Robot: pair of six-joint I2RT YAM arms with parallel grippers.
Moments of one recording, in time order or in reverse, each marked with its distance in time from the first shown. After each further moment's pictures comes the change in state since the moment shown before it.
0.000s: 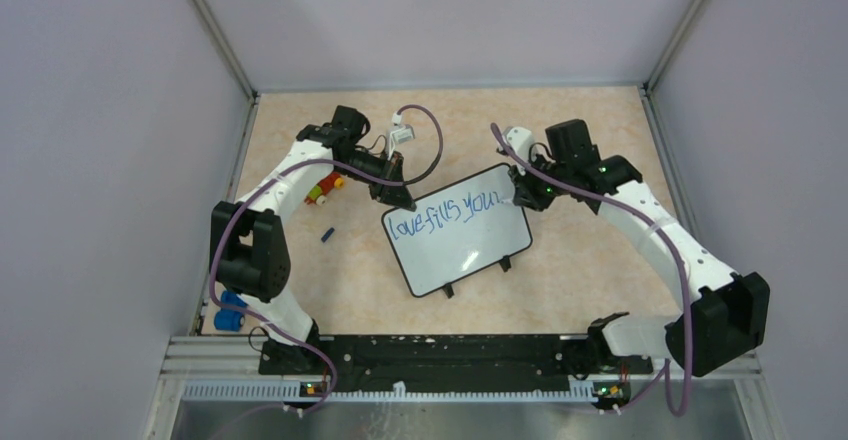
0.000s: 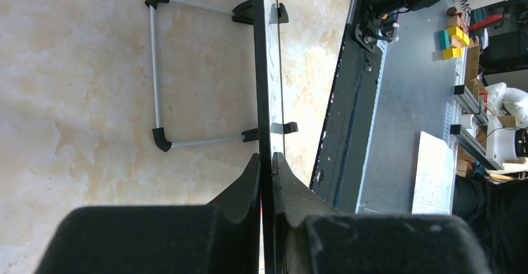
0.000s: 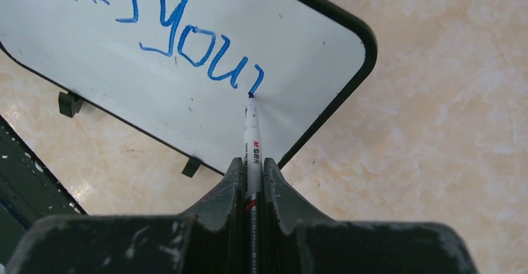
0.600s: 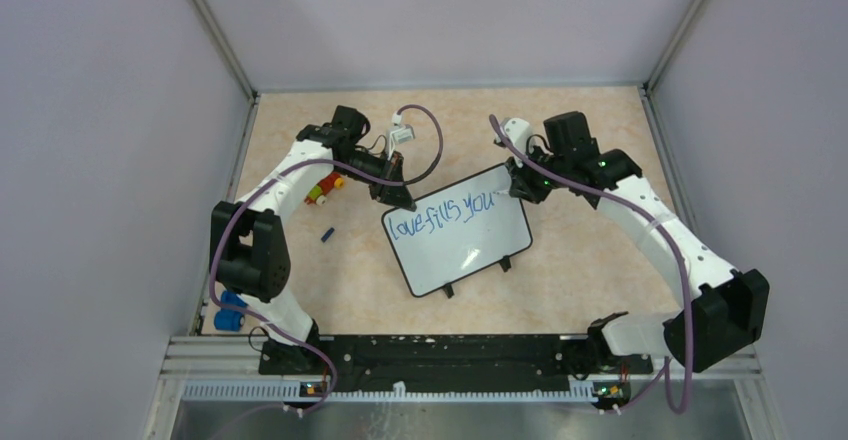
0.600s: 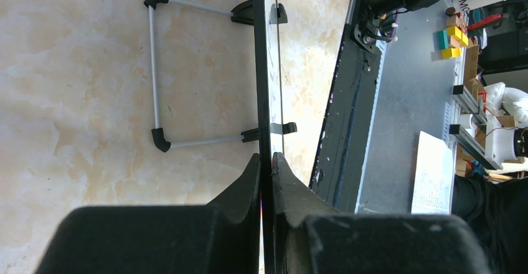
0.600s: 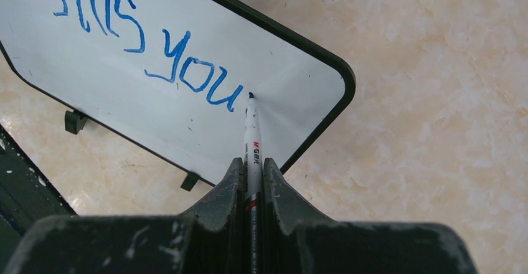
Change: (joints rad) left arm 0.000 0.000 0.000 0.000 0.002 0.000; right arm 0.013 0.019 0.050 0.004 0.000 0.010
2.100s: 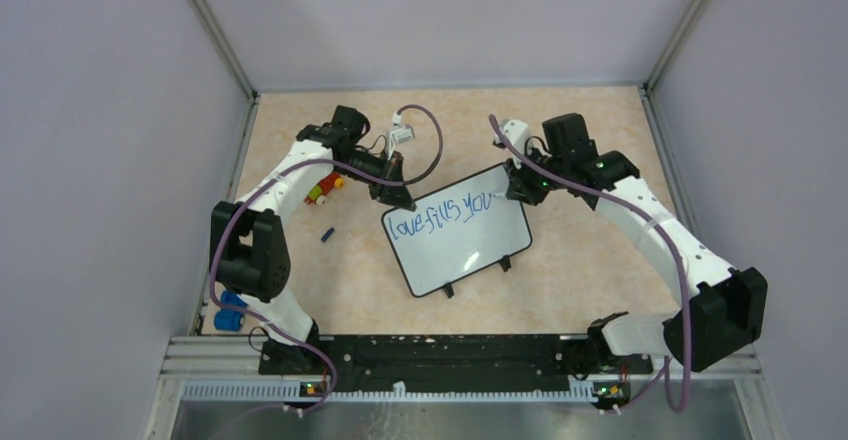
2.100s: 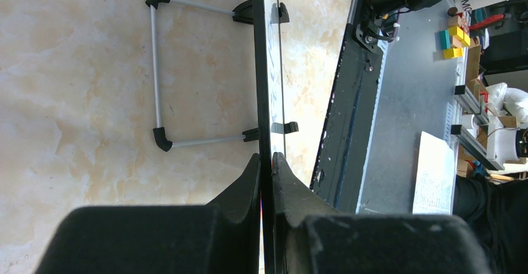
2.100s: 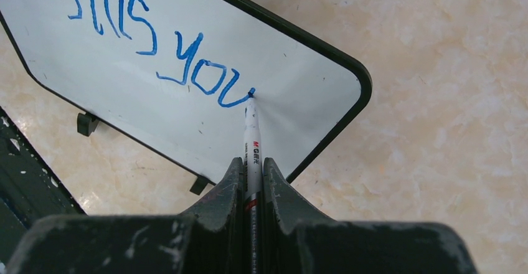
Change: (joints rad) left arm 0.000 0.000 0.000 0.001 -0.005 0.000; right arm 0.001 0.006 -0.012 0.023 -0.029 0.019
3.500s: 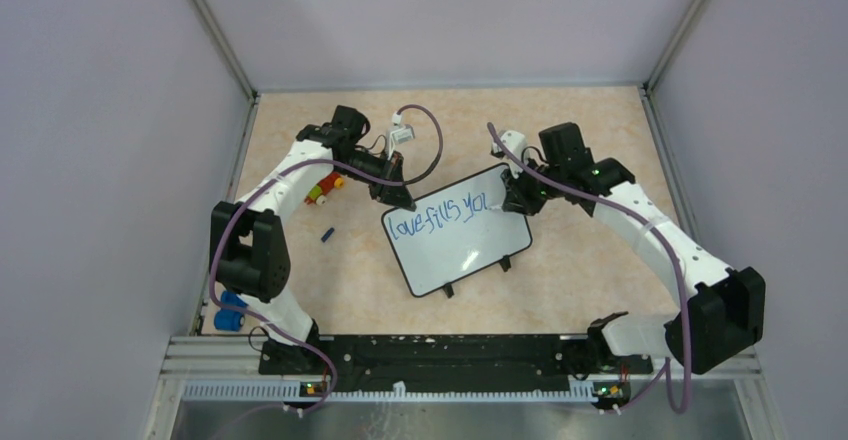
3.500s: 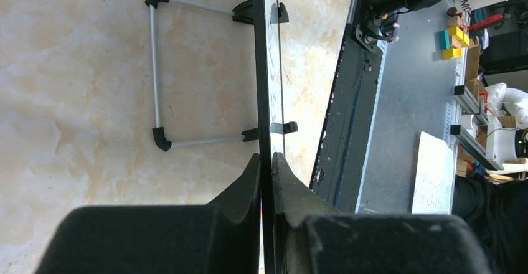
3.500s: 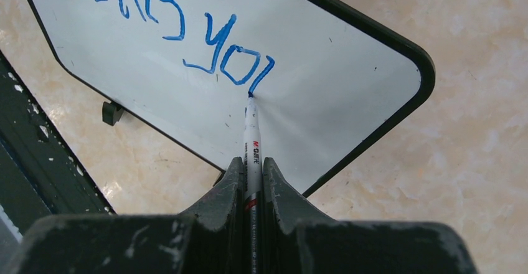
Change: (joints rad) left arm 0.000 -0.002 0.000 0.000 0.000 -0.002; right arm 0.012 -0.014 -0.072 0.015 -0.058 0.032
